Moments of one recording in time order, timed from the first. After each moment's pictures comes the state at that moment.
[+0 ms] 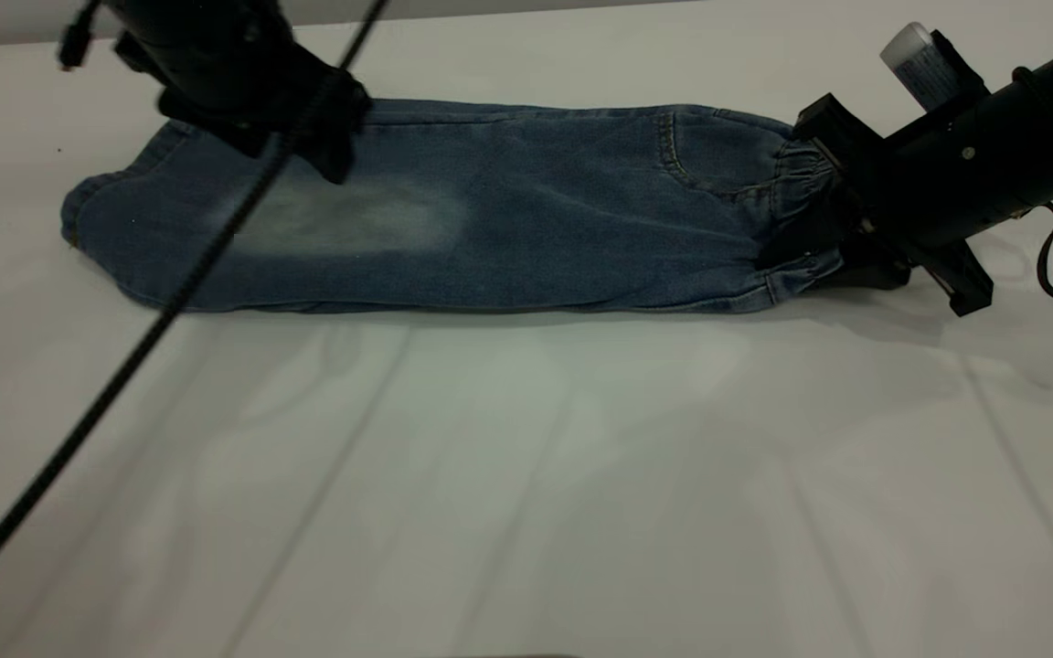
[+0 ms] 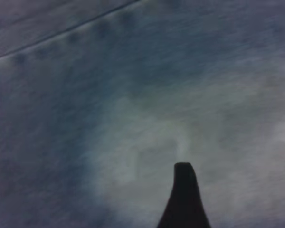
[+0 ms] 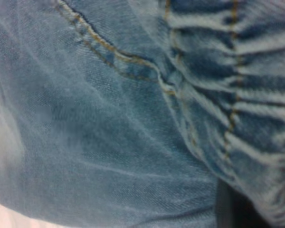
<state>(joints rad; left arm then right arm) -0.37 2.08 -1.21 0.22 0.23 -0.14 0.06 2.24 -0.95 1.73 0.60 -1.05</state>
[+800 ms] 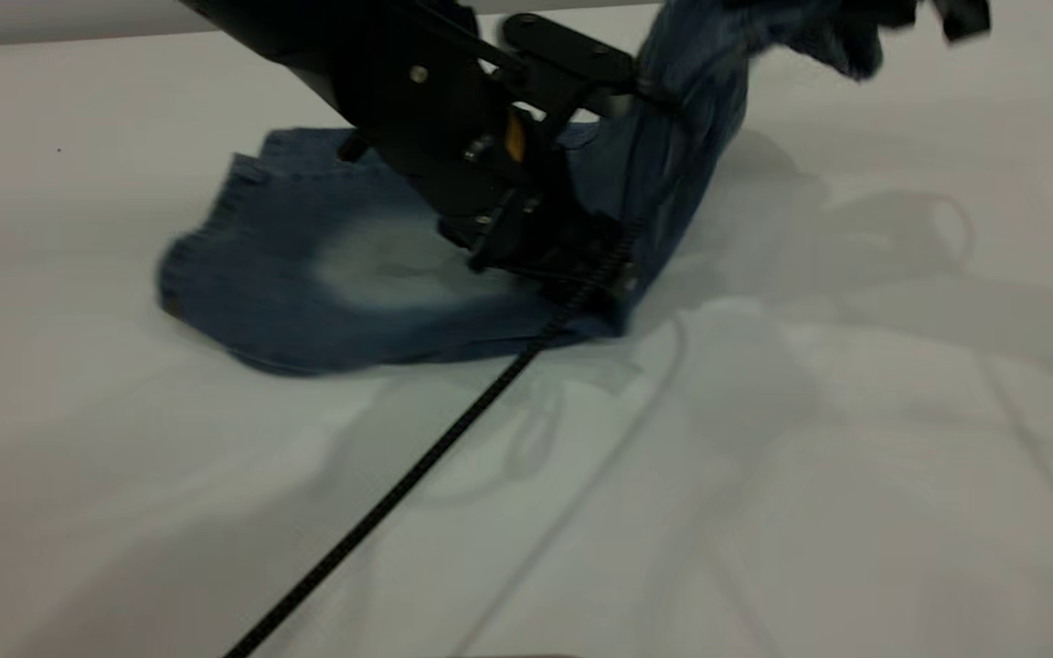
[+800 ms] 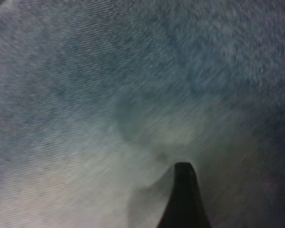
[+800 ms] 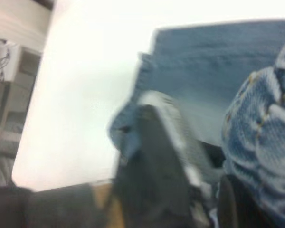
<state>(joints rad) -0.70 2.24 -1.22 0.22 -0.01 -0.18 0.06 1.87 -0.94 1.65 0.83 -1.29</state>
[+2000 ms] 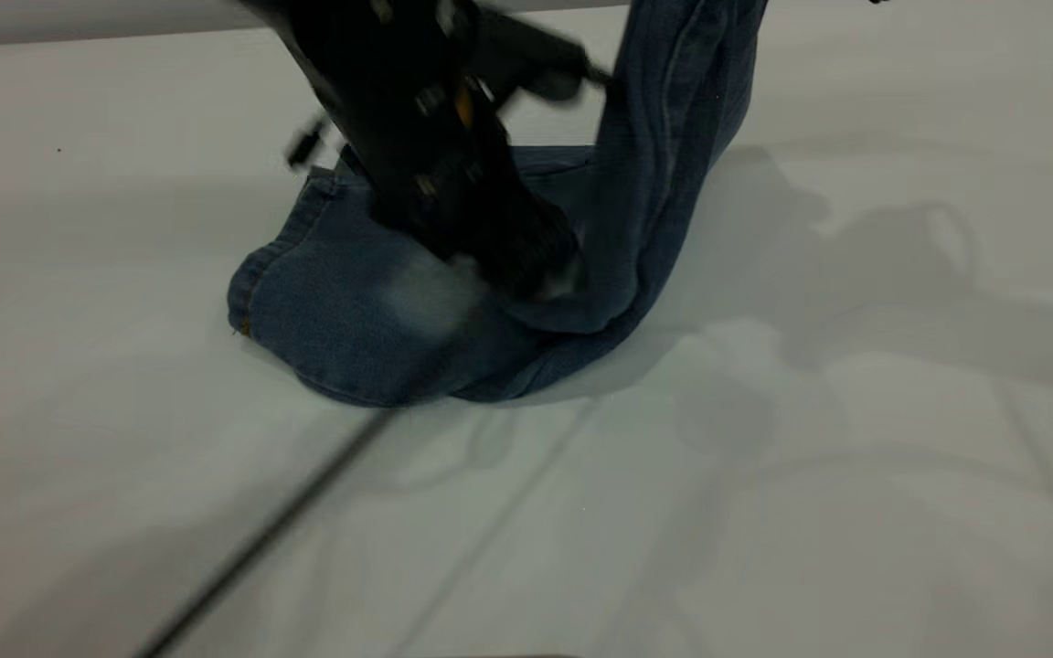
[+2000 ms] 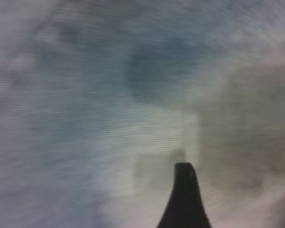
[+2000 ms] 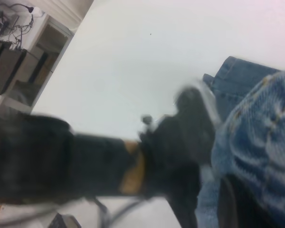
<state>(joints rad) -0.63 2.14 -1.22 0.23 0.22 -0.19 0.06 1.73 -0.94 1.56 0.88 -1.34</state>
